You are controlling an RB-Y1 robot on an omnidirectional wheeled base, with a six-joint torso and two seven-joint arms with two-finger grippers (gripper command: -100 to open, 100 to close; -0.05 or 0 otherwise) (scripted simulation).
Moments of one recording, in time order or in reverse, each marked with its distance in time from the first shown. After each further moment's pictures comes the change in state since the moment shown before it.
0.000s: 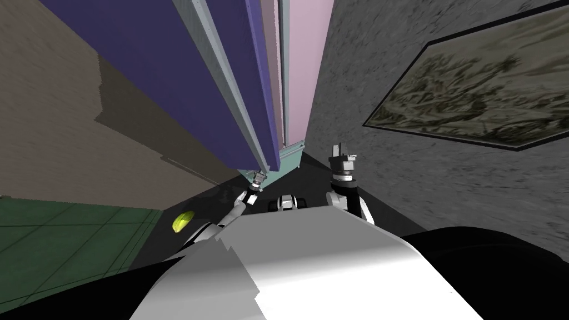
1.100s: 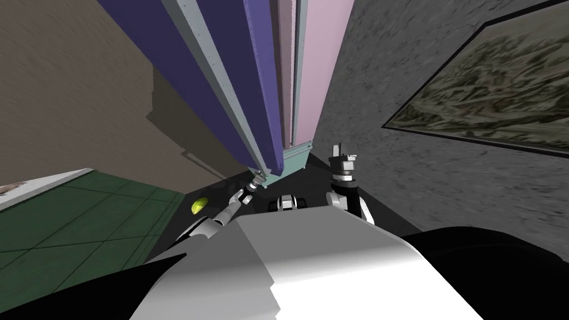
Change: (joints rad) left arm -0.072 0.101 -0.094 0.093 -0.095 -0.150 0.171; right arm 0.000 0.000 0.000 0.000 0.000 0.000 0.000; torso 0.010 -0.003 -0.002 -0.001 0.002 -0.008
